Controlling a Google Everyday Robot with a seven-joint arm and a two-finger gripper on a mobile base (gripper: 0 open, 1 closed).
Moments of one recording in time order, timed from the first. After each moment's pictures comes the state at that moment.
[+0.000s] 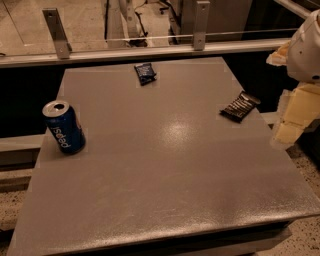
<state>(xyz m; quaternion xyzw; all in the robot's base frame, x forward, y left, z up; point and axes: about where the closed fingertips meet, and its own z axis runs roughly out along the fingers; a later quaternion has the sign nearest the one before) 0.438 -0.216 0.978 -0.60 0.78 -0.04 0.16</state>
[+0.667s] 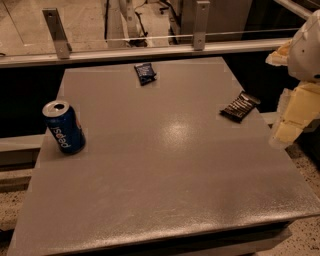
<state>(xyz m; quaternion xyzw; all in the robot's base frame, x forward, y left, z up) 0.439 -0.215 0.978 -0.60 0.78 -0.02 0.17</state>
